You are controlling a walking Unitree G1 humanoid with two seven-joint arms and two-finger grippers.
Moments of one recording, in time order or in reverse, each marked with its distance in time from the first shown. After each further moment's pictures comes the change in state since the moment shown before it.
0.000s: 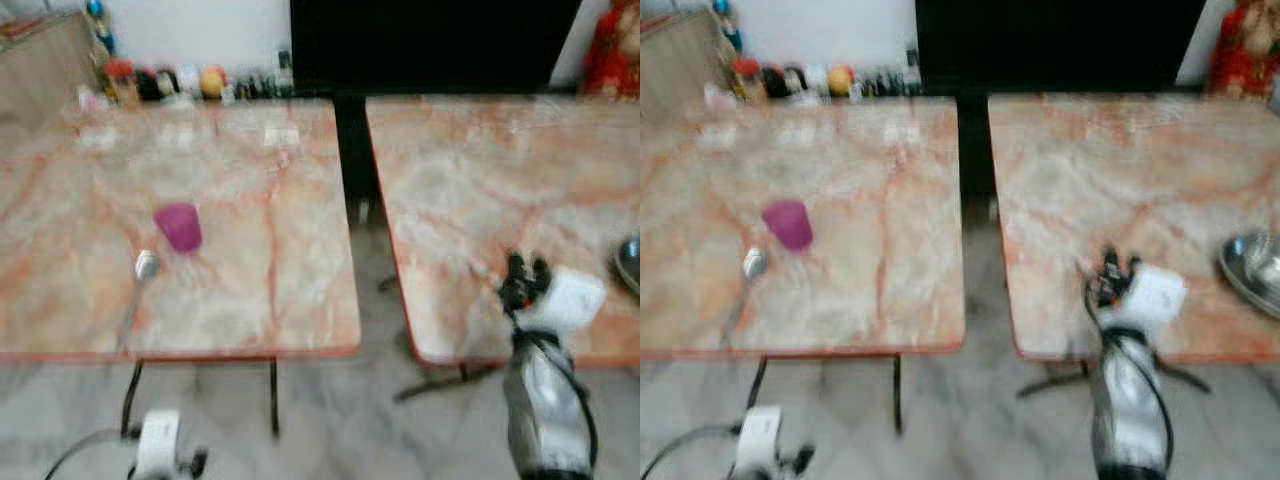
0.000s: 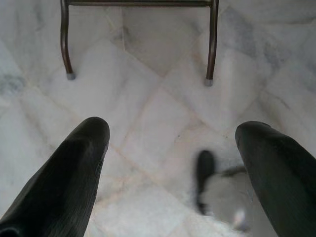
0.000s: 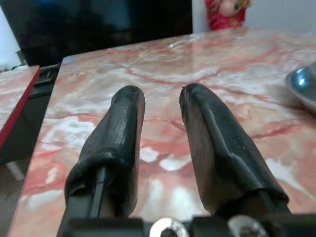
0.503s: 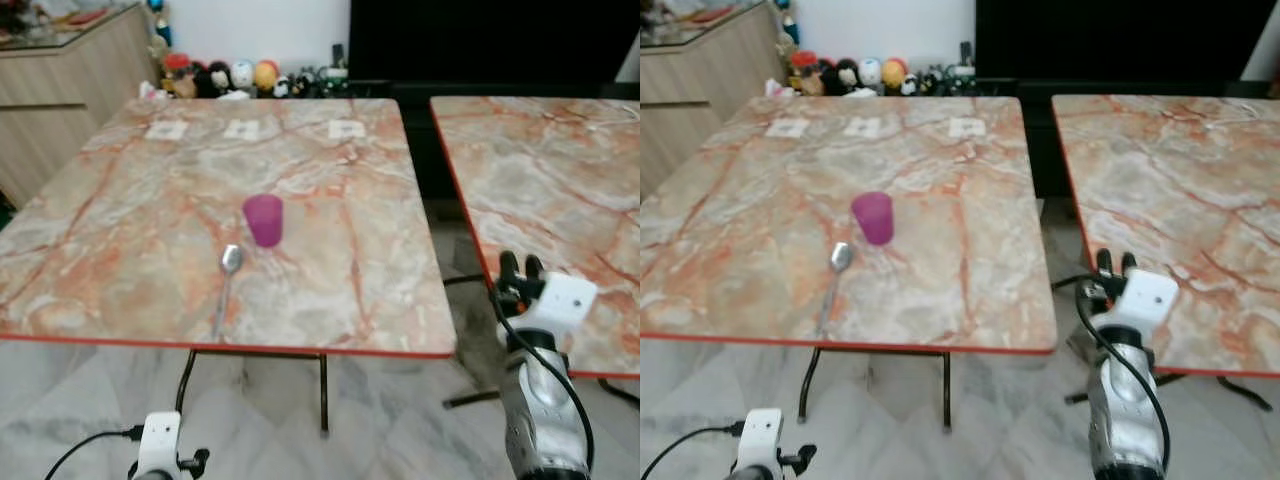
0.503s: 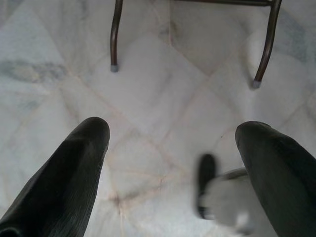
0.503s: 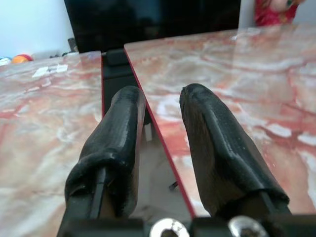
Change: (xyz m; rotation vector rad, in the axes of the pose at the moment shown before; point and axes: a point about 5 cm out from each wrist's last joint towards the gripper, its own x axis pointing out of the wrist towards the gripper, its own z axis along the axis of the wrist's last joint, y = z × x) left arm 0.001 -0.001 0.003 0.000 -0.009 -0.001; right arm 0.000 0.006 -0.001 -0.019 -0.002 0.039
